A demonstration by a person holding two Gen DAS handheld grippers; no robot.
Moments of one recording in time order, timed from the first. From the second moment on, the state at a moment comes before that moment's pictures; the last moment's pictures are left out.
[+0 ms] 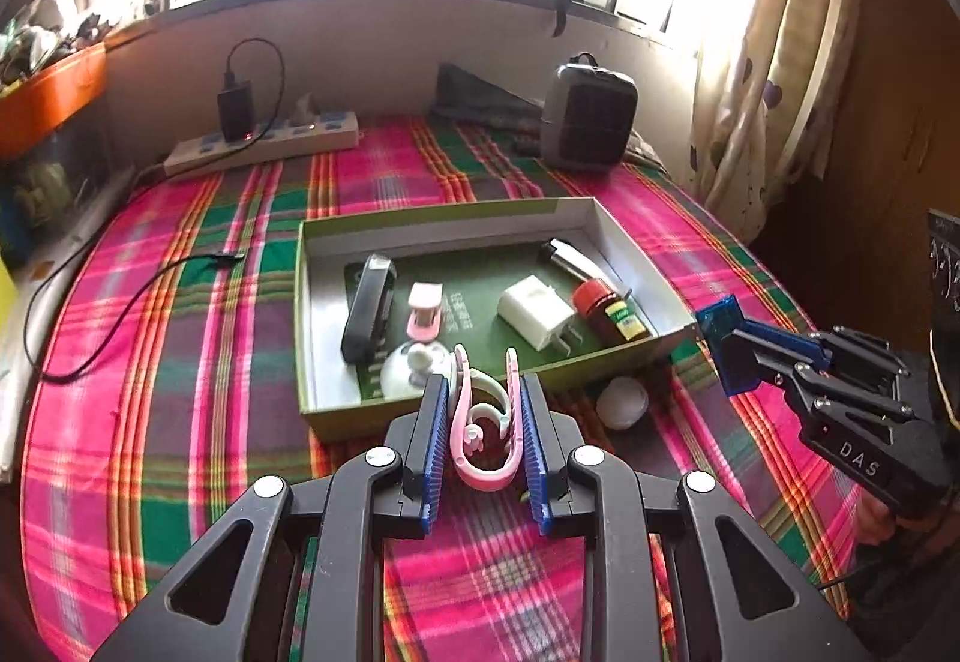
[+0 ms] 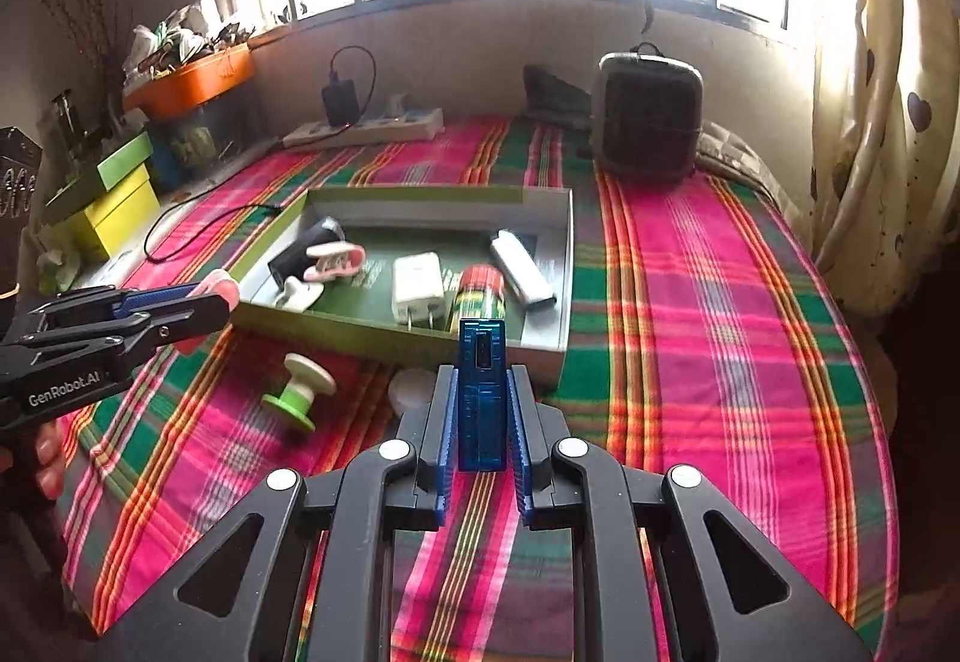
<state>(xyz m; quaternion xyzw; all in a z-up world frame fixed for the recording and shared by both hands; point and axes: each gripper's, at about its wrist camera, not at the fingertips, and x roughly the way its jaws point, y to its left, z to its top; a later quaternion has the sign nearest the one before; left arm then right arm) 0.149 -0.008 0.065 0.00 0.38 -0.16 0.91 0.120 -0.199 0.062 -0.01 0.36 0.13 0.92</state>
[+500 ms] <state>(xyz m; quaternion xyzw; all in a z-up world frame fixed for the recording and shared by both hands) 0.189 -0.030 0.054 0.01 0.41 -0.17 0.90 0.175 -0.200 0.073 -0.02 0.37 0.15 0.92</state>
